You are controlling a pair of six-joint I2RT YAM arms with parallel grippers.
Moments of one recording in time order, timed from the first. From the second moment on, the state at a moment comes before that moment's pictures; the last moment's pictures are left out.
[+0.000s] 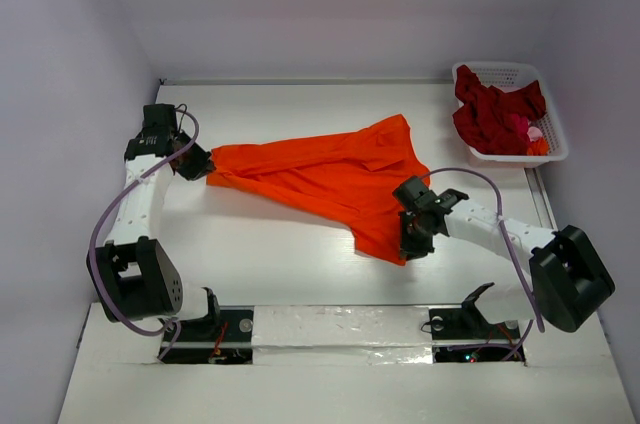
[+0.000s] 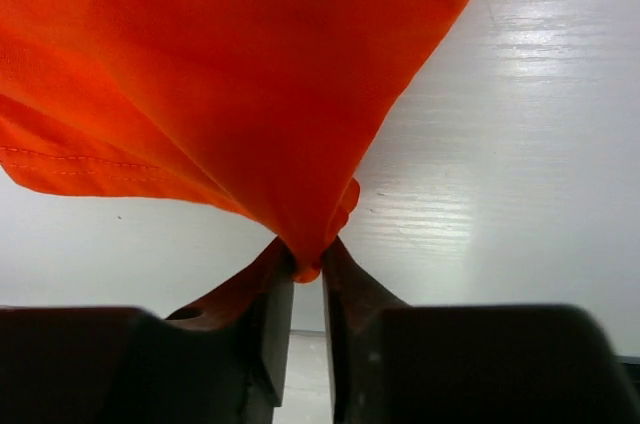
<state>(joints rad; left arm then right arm) 0.13 1.38 1.17 -0.78 0.14 -0.69 0.62 1.33 0.74 -0.76 0.00 0.74</state>
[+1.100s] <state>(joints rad) 0.13 1.40 1.24 -0.79 0.13 -0.69 0.62 1.34 1.09 -0.89 -0.08 0.71</state>
